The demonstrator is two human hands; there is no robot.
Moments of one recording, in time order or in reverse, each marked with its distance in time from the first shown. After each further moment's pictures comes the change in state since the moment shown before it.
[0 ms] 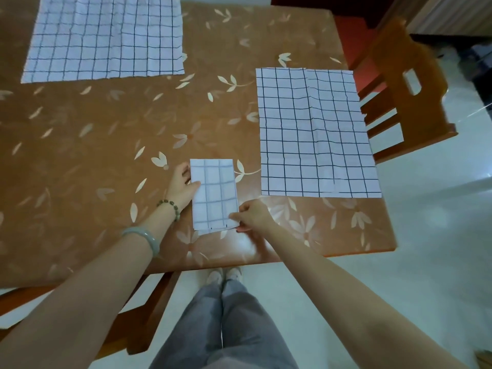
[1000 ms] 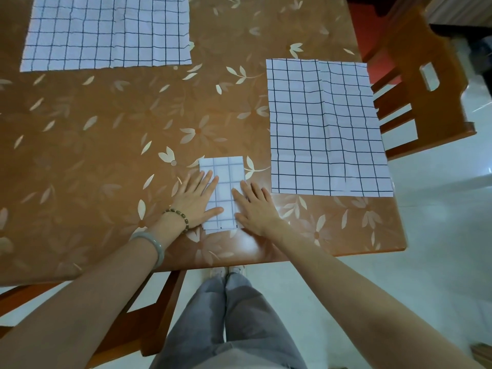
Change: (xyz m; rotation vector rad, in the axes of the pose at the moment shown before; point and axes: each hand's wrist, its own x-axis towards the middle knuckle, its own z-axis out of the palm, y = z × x) left_hand 0.006 -0.056 -0.017 1.443 -0.286 0.503; right_hand 0.022 0.010 0.009 -1.161 0.049 -0.559
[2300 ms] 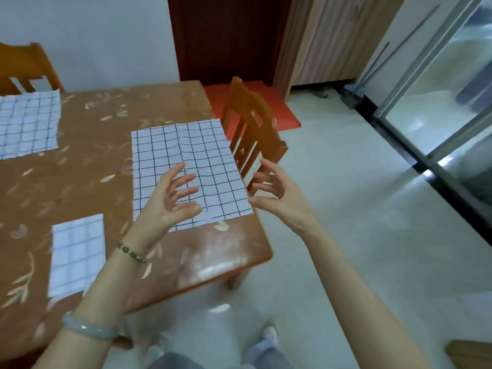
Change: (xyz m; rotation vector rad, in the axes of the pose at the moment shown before) left_hand -0.002 0.315 -0.206 -1.449 0.266 0.292; right_hand -0.298 0.240 -0.162 1.310 0.681 0.167
